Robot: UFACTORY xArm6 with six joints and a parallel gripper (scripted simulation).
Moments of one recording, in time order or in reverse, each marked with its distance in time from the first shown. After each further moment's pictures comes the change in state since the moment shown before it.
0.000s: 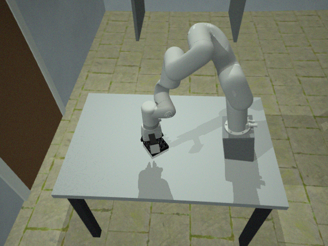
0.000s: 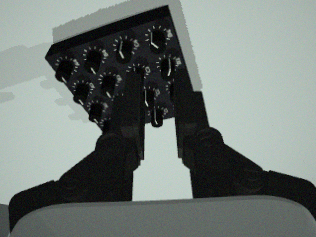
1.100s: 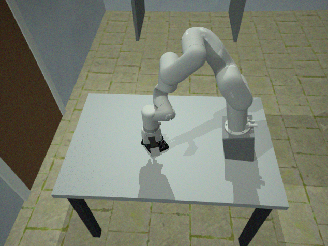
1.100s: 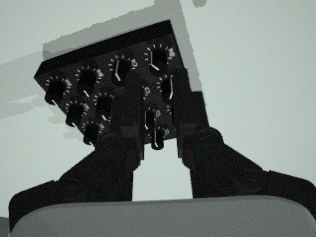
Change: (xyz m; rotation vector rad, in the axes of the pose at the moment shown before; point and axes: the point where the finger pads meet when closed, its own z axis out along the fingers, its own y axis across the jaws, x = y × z) arm -0.001 0.000 0.027 0.001 0.004 -0.001
